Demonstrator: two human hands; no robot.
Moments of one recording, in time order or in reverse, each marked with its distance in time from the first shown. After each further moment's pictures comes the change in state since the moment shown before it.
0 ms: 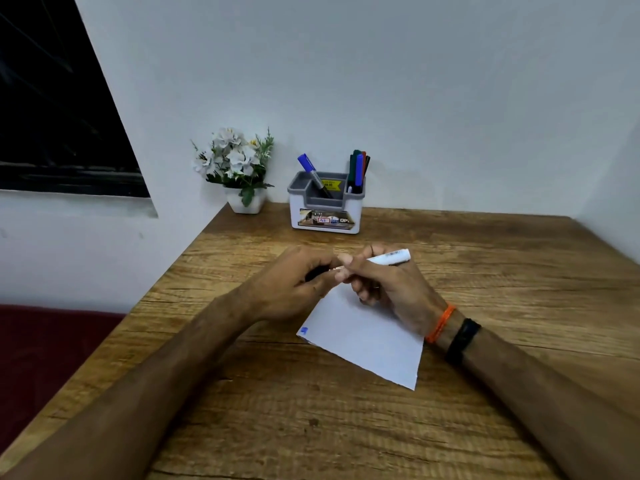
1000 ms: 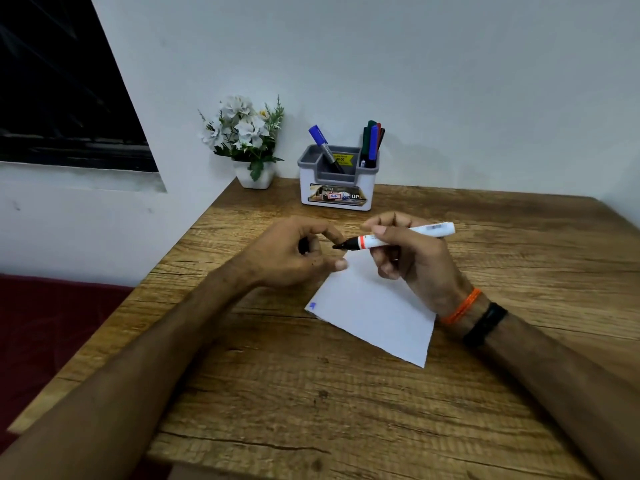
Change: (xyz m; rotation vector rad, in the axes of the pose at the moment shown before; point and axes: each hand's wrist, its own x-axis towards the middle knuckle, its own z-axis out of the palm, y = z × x) left_hand -0.006 -0.013 -0.011 -0.094 0.022 -0.163; right_hand -0.002 0.000 -0.007 0.074 -0.001 -0.071
